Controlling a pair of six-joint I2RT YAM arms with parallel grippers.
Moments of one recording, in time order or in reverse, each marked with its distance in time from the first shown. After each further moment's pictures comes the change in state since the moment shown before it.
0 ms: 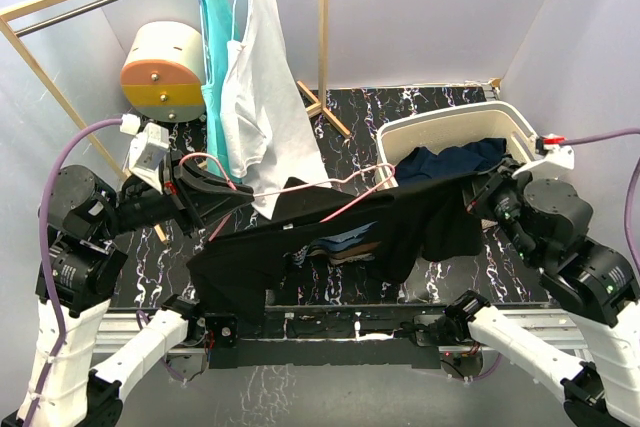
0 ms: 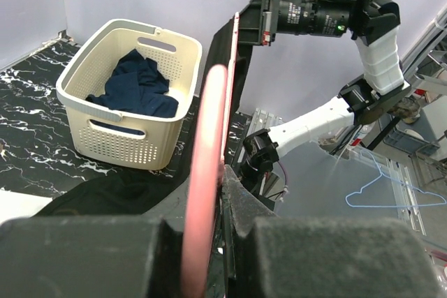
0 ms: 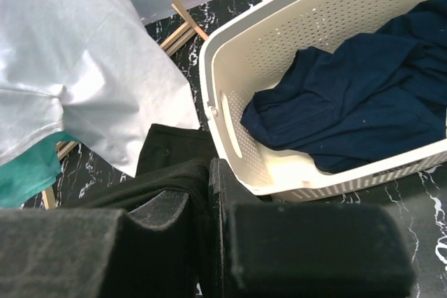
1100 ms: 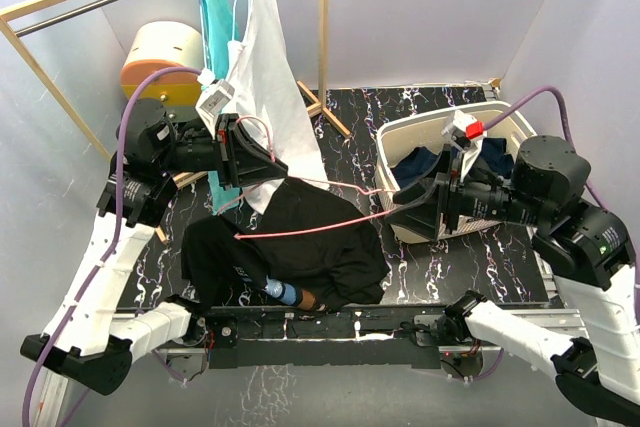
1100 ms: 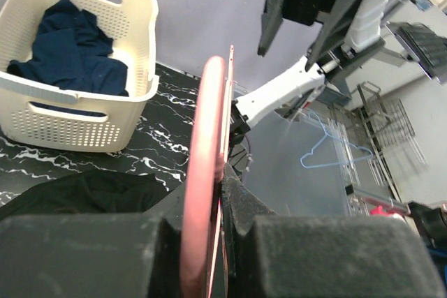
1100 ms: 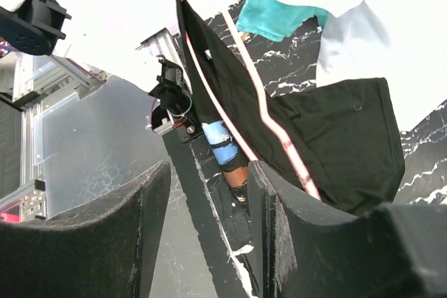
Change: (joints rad) left arm 0.000 0.305 -0.027 0.189 0.230 -0.055; right arm -0.002 0.201 0.205 0.040 -1.065 -0.395
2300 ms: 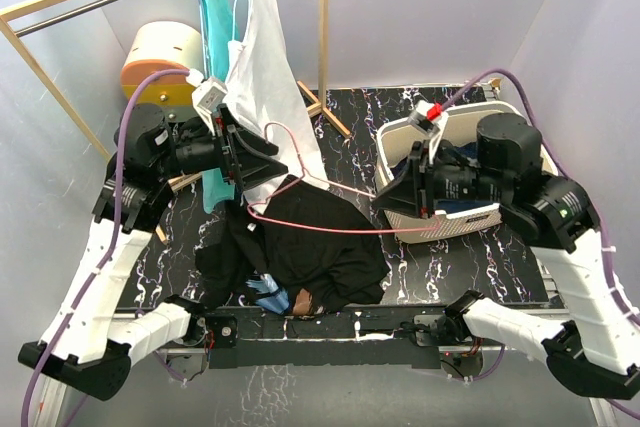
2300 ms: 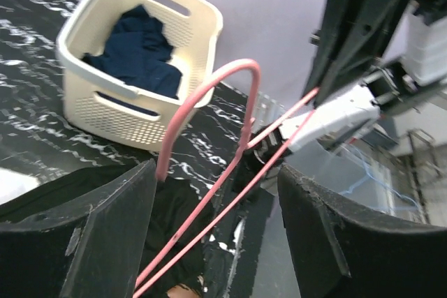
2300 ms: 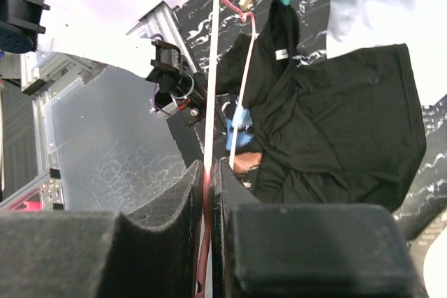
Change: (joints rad) left arm 0.001 -0.009 -0.014 -0.032 -0.169 0.006; right arm 0.000 0.157 0.047 -0.010 -0.066 -0.012
